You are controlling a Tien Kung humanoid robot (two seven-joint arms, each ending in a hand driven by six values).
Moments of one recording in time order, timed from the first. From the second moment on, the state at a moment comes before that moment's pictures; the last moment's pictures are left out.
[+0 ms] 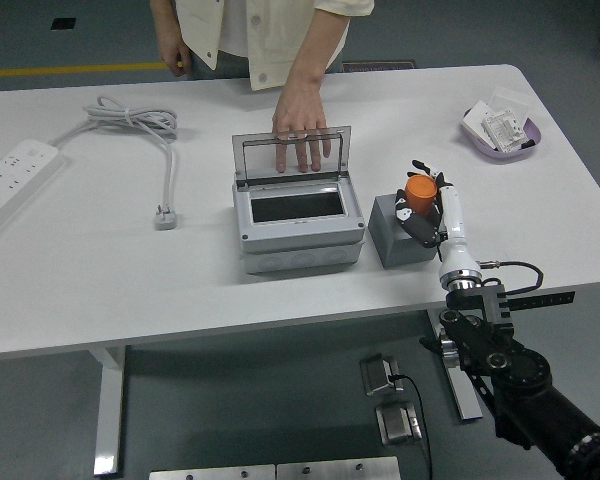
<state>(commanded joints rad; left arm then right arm) 0.09 0.08 -1.99 -0.18 1.98 -0.29 0.34 0.39 -0.02 1.04 0.78 -1.18 -0.49 0.50</state>
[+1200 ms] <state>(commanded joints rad) 0.09 0.08 -1.99 -0.18 1.98 -0.29 0.34 0.43 -0.04 1.02 0.84 -1.21 -0.52 0.45</state>
